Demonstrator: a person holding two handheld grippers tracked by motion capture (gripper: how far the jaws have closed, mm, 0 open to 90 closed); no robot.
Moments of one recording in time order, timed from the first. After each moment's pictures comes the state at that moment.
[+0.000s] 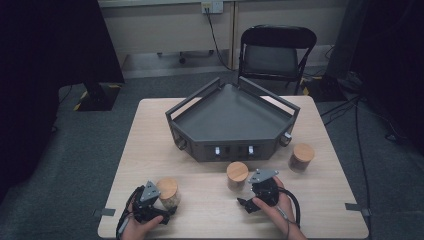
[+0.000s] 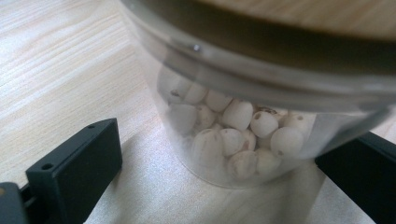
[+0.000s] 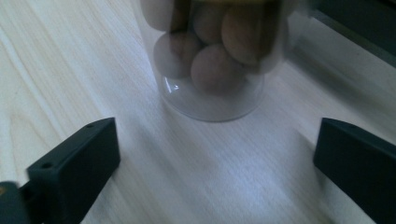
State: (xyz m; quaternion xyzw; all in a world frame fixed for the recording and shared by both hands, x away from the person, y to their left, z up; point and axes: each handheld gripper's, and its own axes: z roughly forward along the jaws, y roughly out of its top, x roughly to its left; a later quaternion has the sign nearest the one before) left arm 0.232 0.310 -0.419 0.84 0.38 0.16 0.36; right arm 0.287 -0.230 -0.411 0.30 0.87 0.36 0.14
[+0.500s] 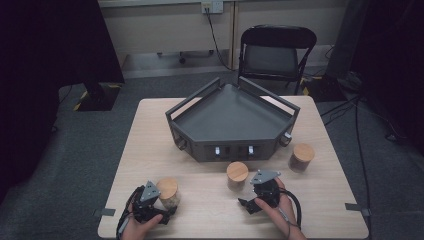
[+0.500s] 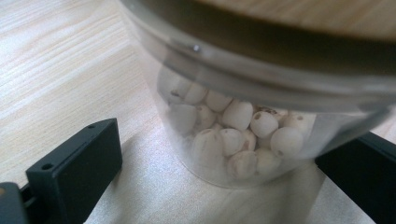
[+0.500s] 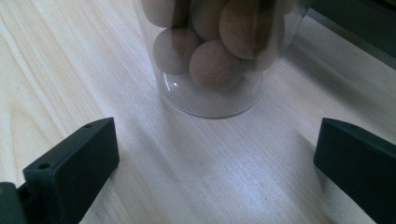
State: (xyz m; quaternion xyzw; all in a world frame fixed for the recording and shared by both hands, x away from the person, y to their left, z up) left arm 0.232 0.309 -0.419 0.84 0.38 0.17 0.36; right arm 0.287 -0.233 -0.413 0.30 0.87 0.37 0.14
